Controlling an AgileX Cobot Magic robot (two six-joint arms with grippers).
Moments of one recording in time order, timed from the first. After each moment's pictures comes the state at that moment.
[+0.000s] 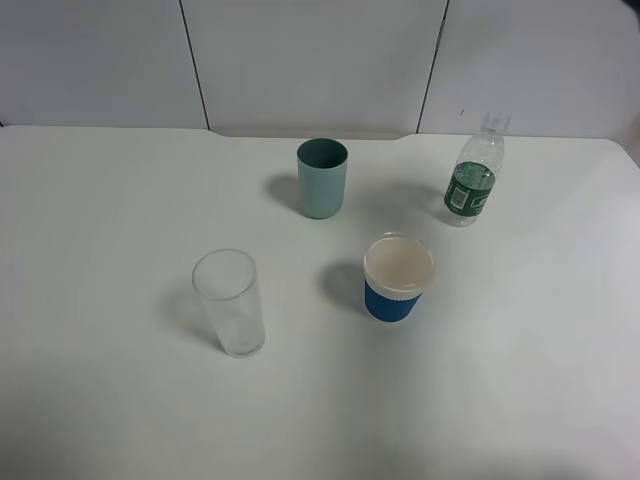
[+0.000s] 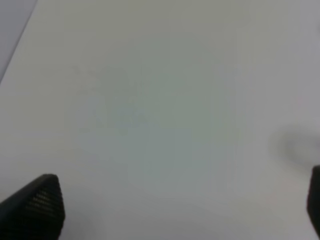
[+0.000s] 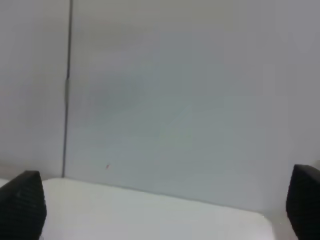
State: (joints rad) left arm 0.06 -0.01 -0.51 0.02 1.05 0.01; right arm 0.00 1.00 -0.83 -0.20 0.08 0.08
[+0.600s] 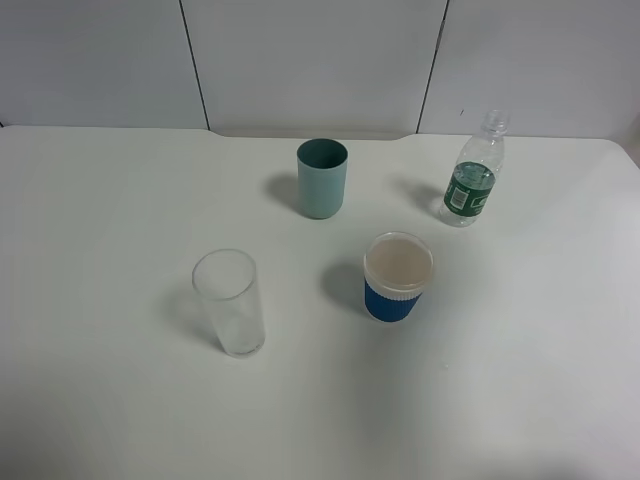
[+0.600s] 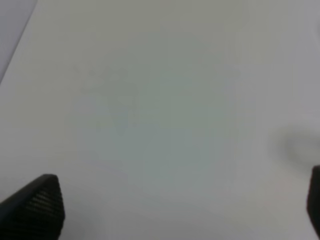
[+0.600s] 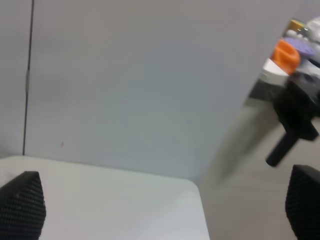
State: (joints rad) left arm 0.06 -0.01 -0.51 0.02 1.05 0.01; right arm 0.00 0.53 -0.84 -0.21 0.53 0.00
